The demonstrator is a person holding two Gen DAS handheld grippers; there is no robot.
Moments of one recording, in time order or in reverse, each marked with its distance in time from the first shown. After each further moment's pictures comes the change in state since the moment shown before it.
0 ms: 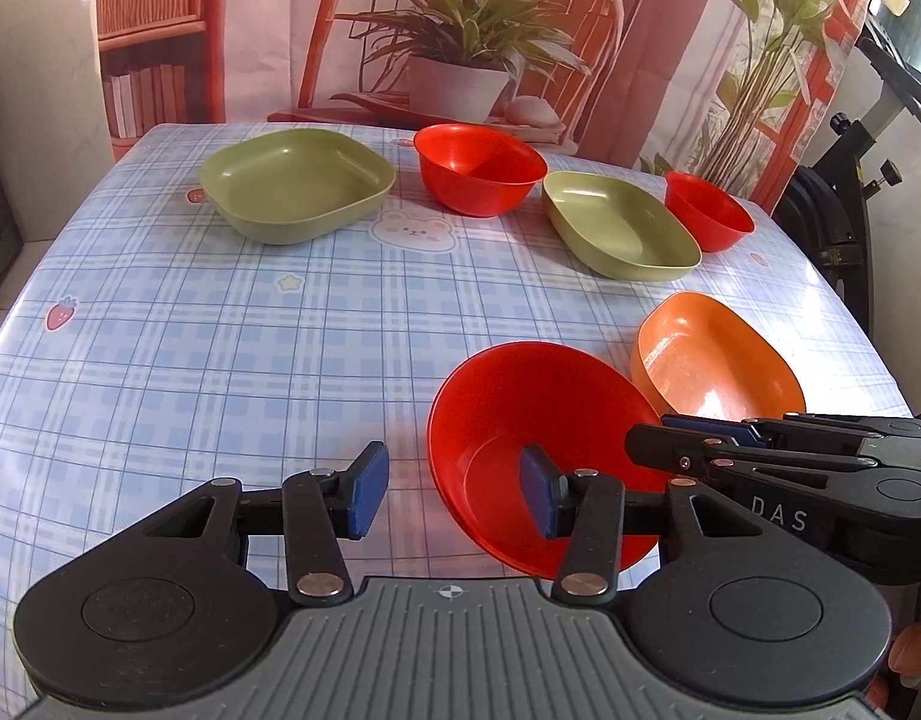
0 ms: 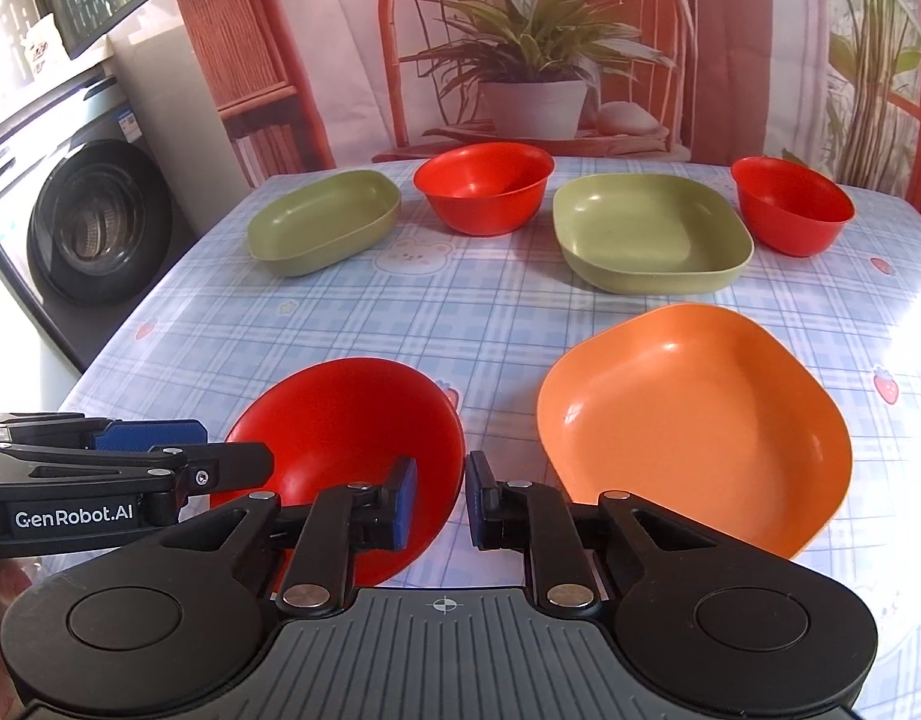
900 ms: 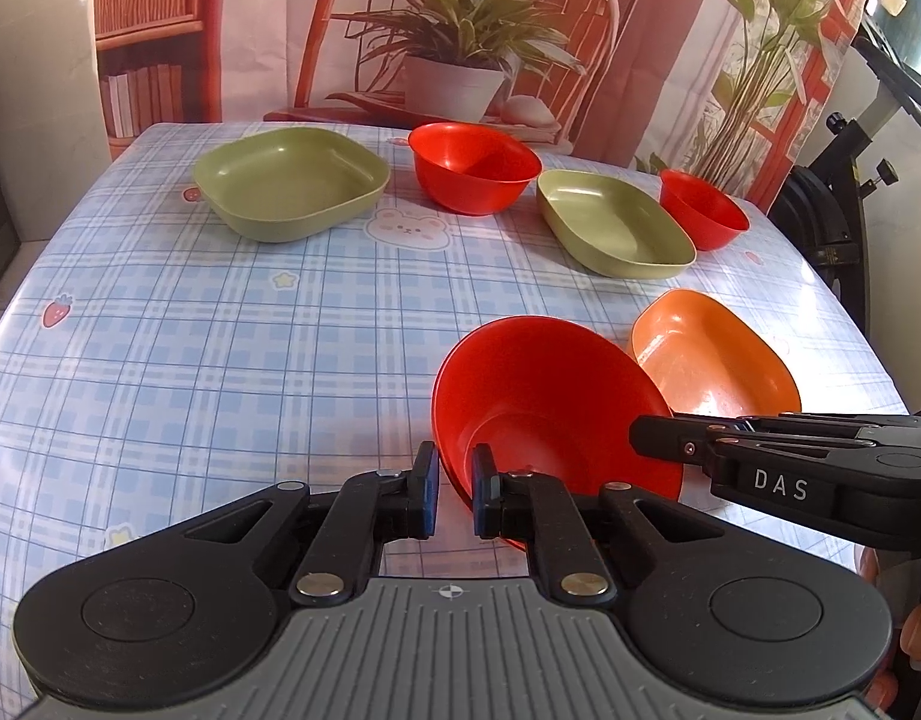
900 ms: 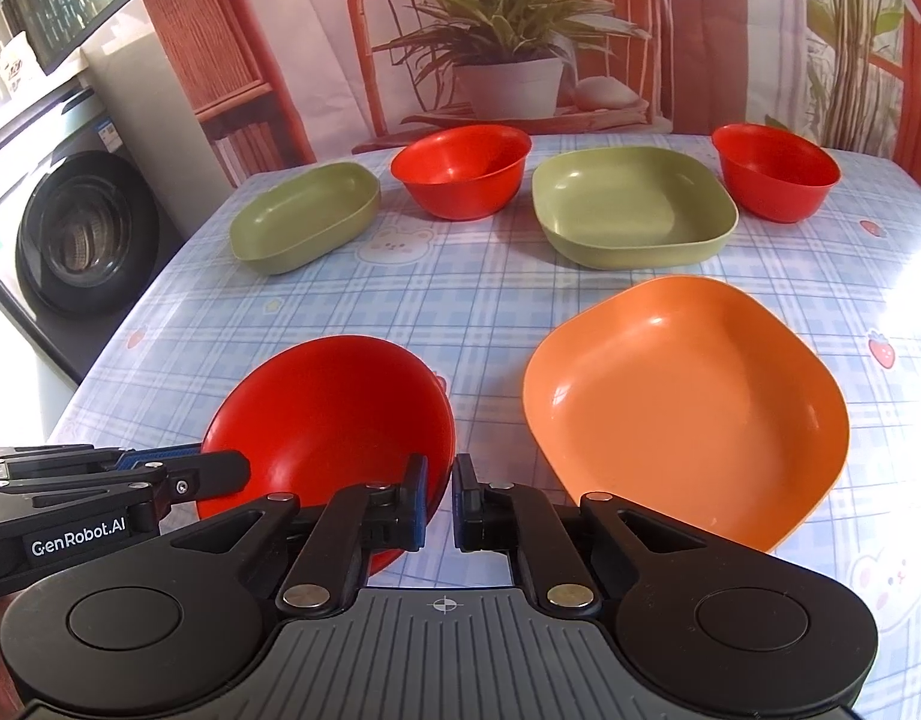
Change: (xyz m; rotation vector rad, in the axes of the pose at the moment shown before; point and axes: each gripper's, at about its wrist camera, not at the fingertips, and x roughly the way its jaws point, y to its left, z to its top) left arm -0.003 0.000 0.000 0.007 -0.013 -0.007; right arm 0.003 -0.007 0.003 0.059 0.022 -0.005
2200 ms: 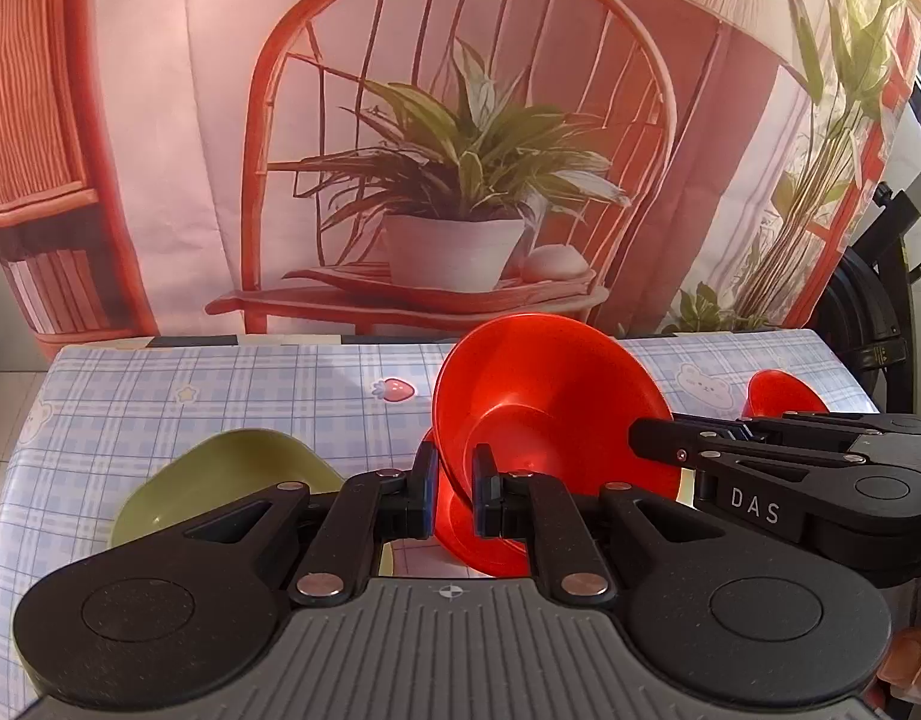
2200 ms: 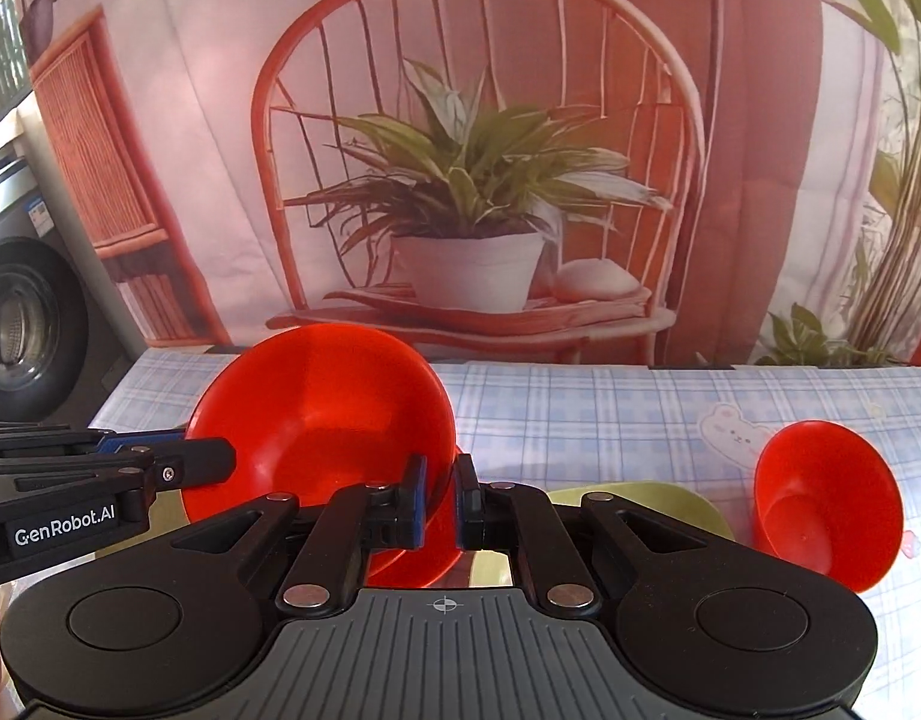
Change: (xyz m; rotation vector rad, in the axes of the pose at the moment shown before) left arm 0.124 0.012 0.210 0.082 -0.070 0.005; right arm 0.112 -0.032 0.211 -0.038 -0.127 -0.106
